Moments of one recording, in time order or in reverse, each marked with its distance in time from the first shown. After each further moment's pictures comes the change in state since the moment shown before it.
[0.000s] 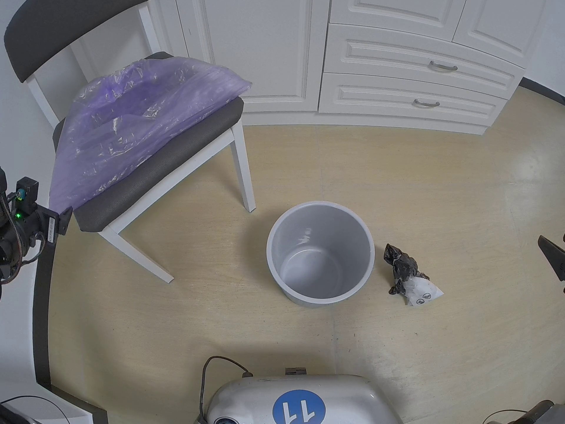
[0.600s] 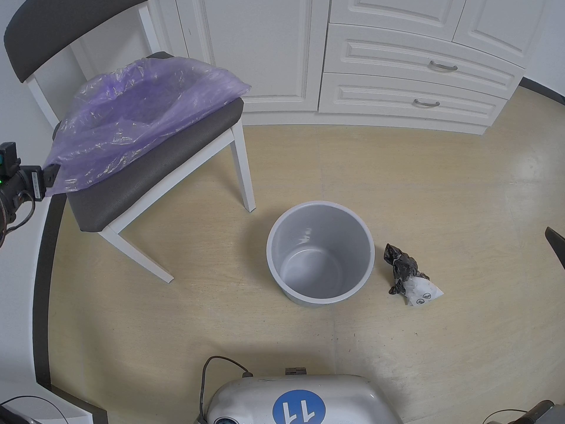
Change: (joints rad) left arm 0.061 -0.017 -0.136 -0.015 -0.096 -0.271; right arm -0.008 -0.021 -0.023 0.000 0.000 0.004
